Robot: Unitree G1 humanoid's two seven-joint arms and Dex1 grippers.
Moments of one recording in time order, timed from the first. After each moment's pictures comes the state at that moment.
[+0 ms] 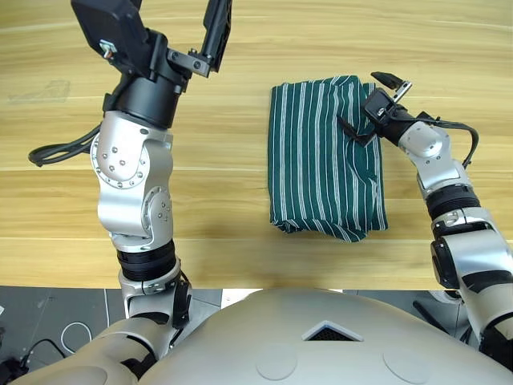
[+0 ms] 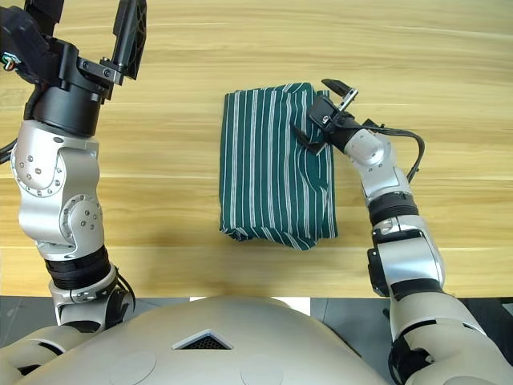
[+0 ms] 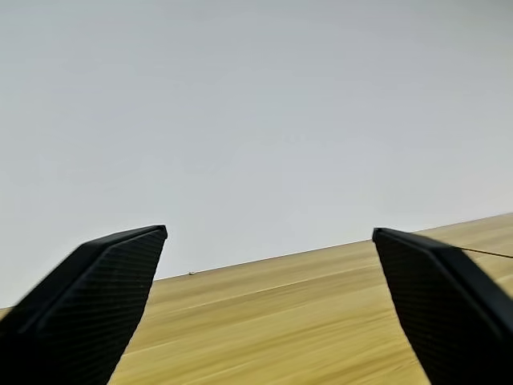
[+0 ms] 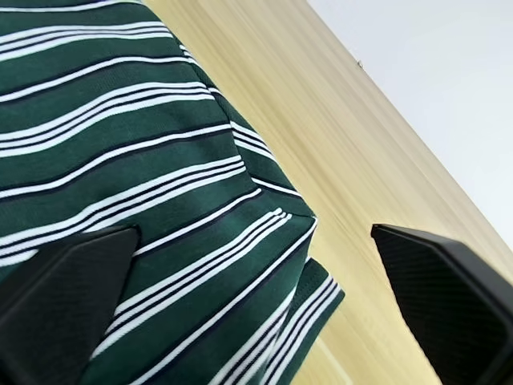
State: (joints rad) left arm -0.14 0.22 0.06 -0.50 -0.30 0.23 -0.26; right arm -0.48 -0.40 0.21 0.81 -0.20 -0.39 0.42
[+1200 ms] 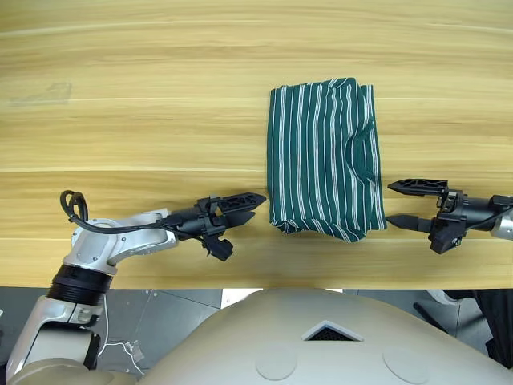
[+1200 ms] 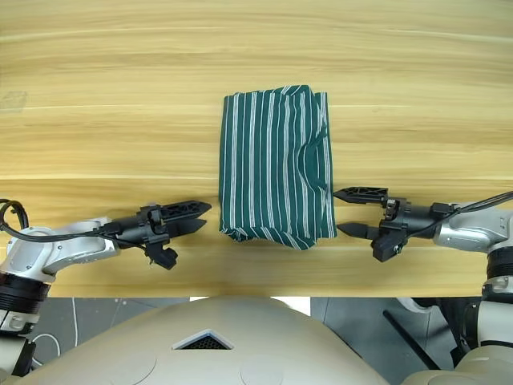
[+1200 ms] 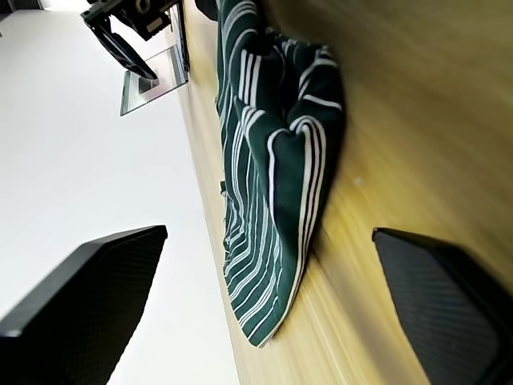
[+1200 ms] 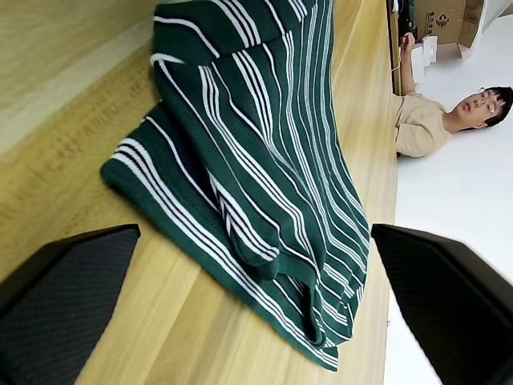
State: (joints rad) left arm 0.08 0.81 -0.28 -0.01 1.15 -1.00 0.12; right arm -0.15 -0.94 0.06 0.66 -1.10 -1.62 -0.01
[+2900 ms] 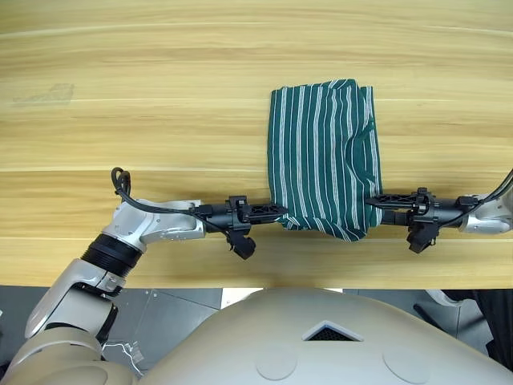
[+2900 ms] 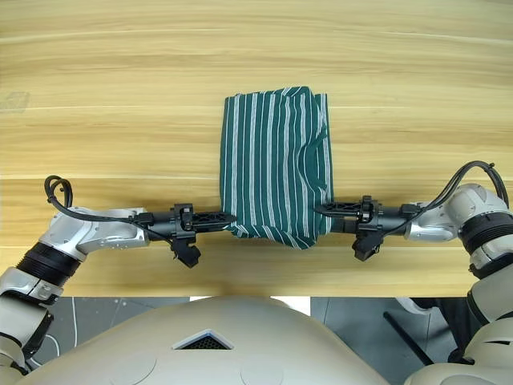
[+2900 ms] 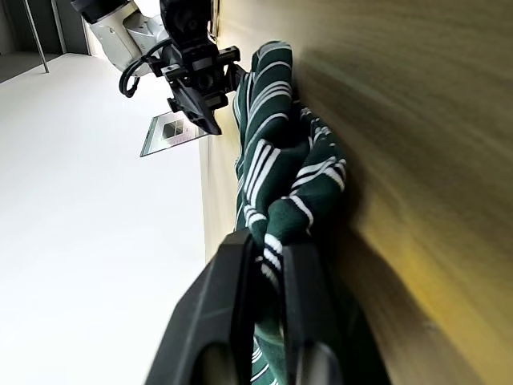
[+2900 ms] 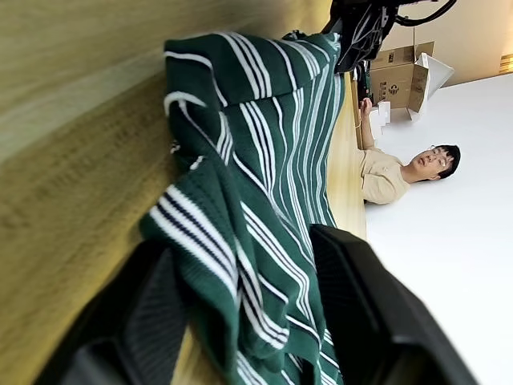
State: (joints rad) left arm -0.13 0.75 -0.59 0.14 1.04 -1.00 0.13; right arm -0.45 -1.00 0.89 0.71 -1.42 -1.29 -0.92
